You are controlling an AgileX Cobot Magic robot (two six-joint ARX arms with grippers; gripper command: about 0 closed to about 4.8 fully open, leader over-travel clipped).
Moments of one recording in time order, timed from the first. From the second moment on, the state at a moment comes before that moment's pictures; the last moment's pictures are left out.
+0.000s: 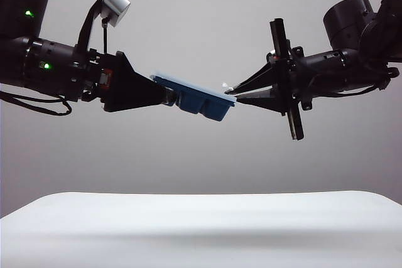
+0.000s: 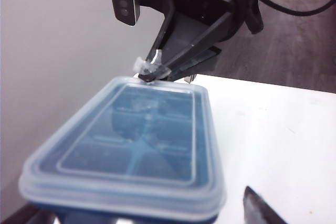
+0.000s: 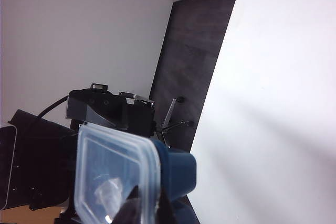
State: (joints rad) left arm -0.34 1.57 0.58 0.75 0.80 0.36; right arm 0.25 1.82 0.93 0.54 -1.06 0.90
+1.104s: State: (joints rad) left arm -0.40 1.57 0.58 0.75 0.70 0.37; right arm 0.27 1.82 0.93 0.53 -1.08 0.90
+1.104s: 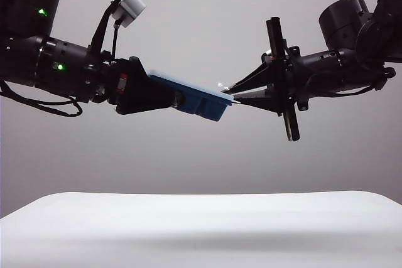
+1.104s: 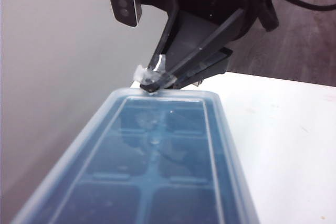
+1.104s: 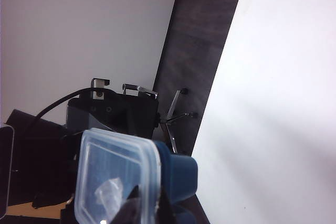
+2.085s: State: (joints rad) left arm -0.41 1.57 0.58 0.75 0.69 0.36; right arm 0.13 1.82 0.93 0.41 -1.17 0.79
